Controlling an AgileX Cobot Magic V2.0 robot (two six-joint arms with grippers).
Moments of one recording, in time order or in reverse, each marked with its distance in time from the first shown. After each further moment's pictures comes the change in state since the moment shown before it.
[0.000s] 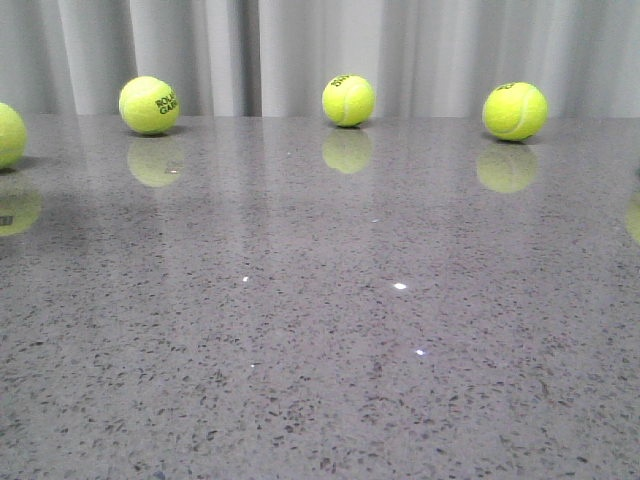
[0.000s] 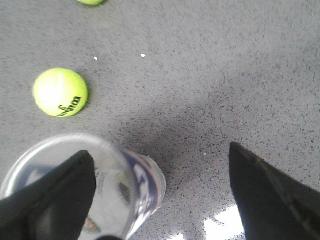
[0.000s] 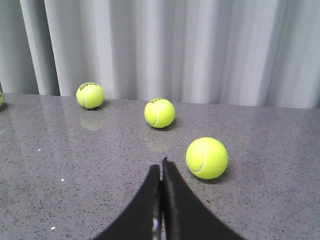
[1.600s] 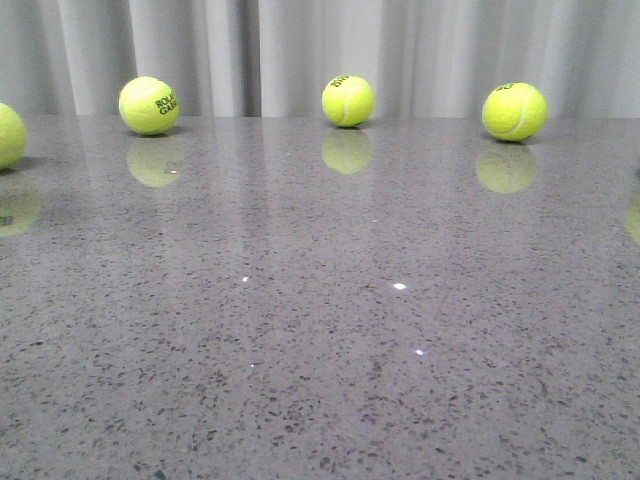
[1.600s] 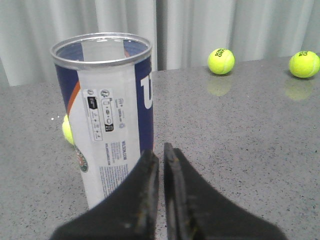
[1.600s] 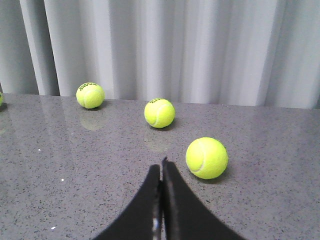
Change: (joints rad) left arm 0.000 -0.896 1.018 0.009 -0.829 -0.197; right arm 0.000 0.000 0.000 0.000 0.000 0.000
